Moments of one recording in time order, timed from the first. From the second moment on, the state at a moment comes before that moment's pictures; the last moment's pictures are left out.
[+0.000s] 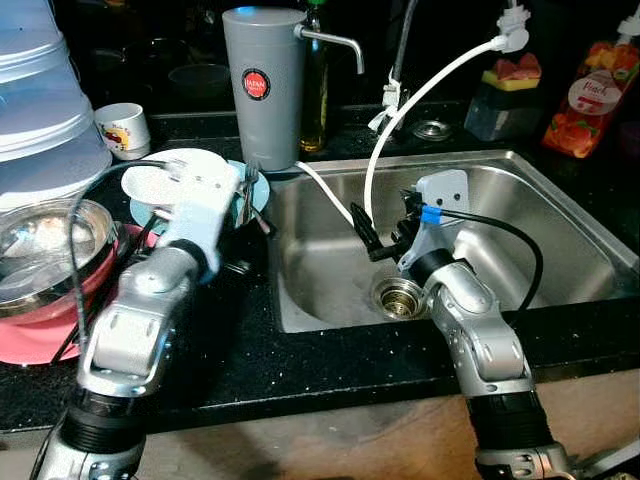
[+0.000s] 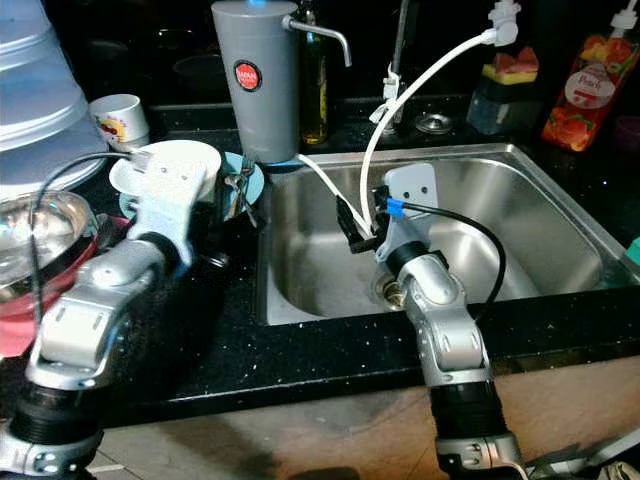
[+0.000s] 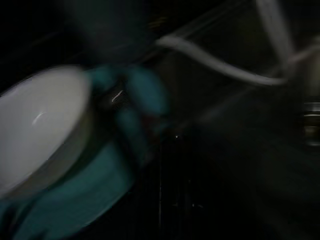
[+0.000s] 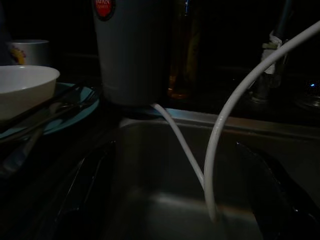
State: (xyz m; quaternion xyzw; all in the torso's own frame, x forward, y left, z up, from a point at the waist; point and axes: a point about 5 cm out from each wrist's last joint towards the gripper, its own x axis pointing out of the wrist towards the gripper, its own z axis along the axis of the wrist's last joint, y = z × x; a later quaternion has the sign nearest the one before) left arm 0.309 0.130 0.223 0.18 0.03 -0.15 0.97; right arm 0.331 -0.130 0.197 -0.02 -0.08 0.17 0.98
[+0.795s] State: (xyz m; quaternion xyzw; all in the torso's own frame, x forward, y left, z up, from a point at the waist) left arm 0.352 0.195 0.247 0.29 0.04 -0.06 0.96; right arm 0.333 -0.133 0.204 -0.02 -0.09 0.17 0.98
